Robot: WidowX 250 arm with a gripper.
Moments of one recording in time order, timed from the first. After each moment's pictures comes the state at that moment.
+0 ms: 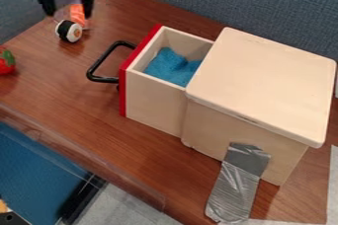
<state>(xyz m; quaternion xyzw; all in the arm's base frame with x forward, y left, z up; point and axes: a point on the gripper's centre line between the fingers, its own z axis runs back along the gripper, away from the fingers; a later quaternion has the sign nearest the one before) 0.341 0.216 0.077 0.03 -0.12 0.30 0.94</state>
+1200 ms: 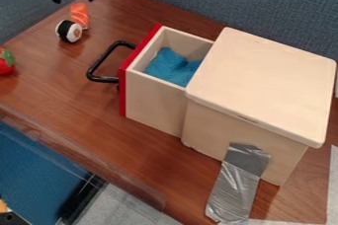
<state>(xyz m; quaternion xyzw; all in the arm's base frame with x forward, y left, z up) 0.396 0.251 0.062 0.03 -0.20 0.35 0.92</state>
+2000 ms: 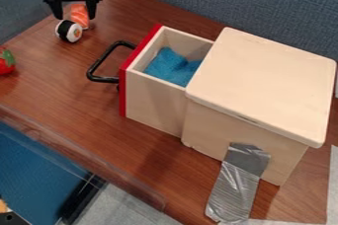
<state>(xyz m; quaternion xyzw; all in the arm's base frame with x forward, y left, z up) 0.405 0.262 0.026 0.06 -0.18 0.36 0.91</state>
